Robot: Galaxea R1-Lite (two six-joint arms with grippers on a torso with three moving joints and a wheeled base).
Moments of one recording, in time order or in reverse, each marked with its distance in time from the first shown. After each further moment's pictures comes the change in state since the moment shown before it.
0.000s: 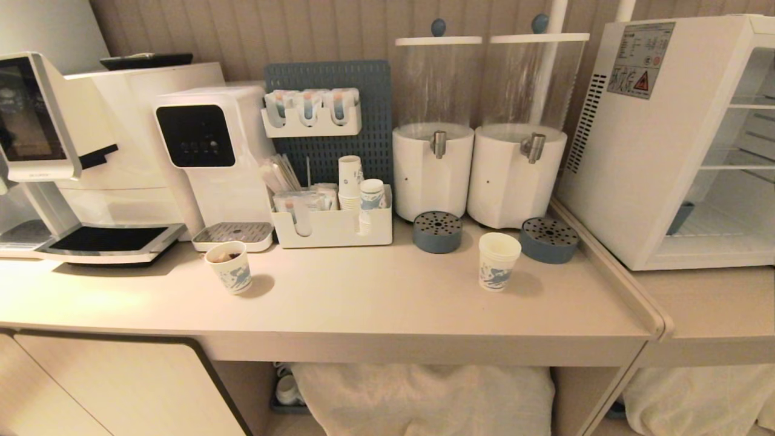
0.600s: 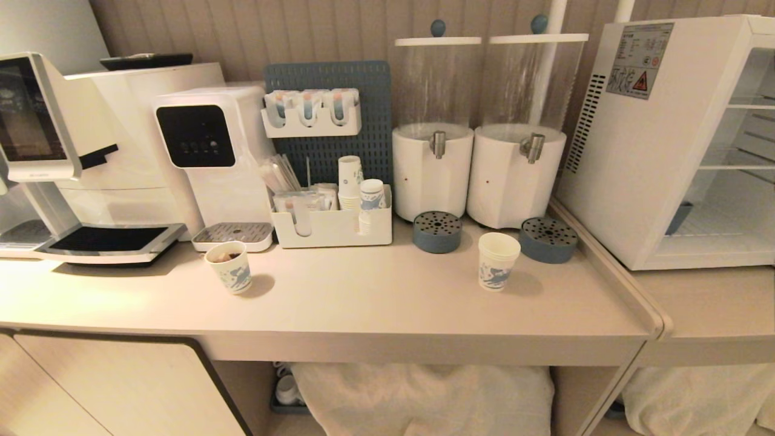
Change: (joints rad) left arm 0.000 0.000 0.000 -0.001 0.003 -0.003; right arm 0.001 0.384 -0.753 0.214 0.008 0.159
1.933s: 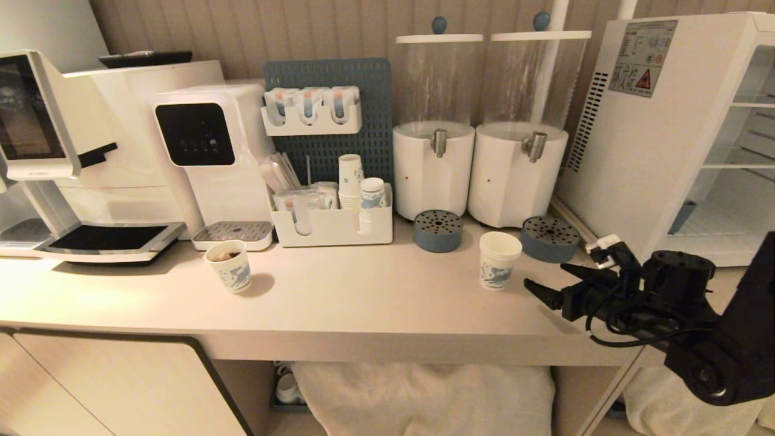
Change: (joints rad) left arm 0.000 0.000 0.001 0.000 0.000 0.008; right arm 0.067 1.756 0.281 -1.607 0.338 -0.316
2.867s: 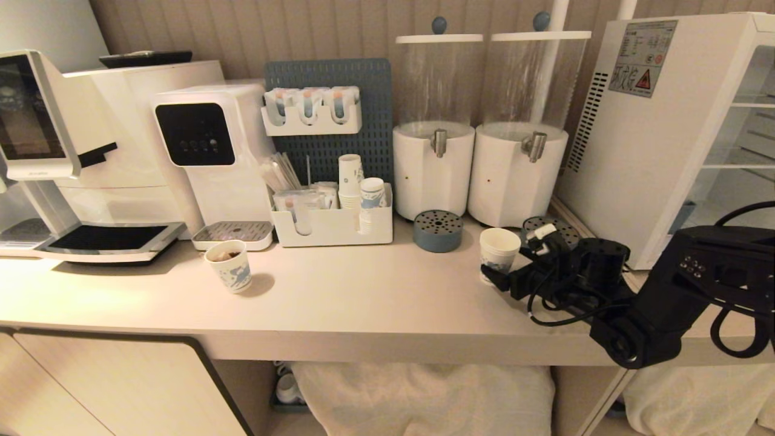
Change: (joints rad) left arm 0.000 0.000 0.000 0.000 0.003 -0.004; right arm 0.117 0.186 -0.337 0.106 -0.077 -0.031
